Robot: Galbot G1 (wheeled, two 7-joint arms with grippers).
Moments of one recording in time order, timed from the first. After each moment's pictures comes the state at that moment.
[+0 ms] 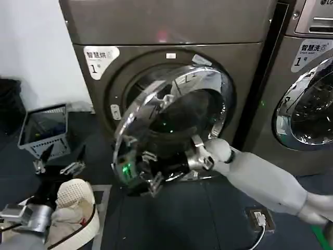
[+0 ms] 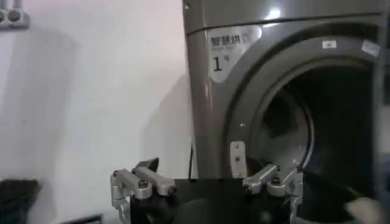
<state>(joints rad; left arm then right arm) 1.51 -1.22 -0.84 -2.30 -0.37 0.19 0.03 -0.19 0.80 -0.57 1.65 1.00 0.02 -1.15</state>
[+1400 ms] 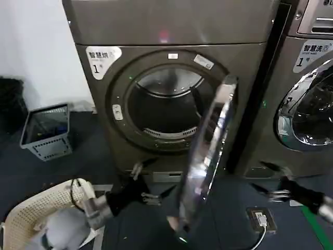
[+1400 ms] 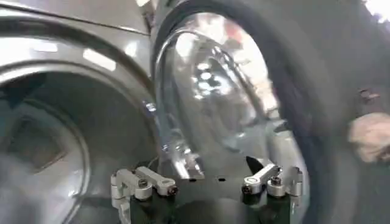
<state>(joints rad) 1.10 -0.82 -0.18 -2.14 -0.40 0.00 0.42 -1.72 0.73 1.16 1.68 0.74 0.12 -0.67</state>
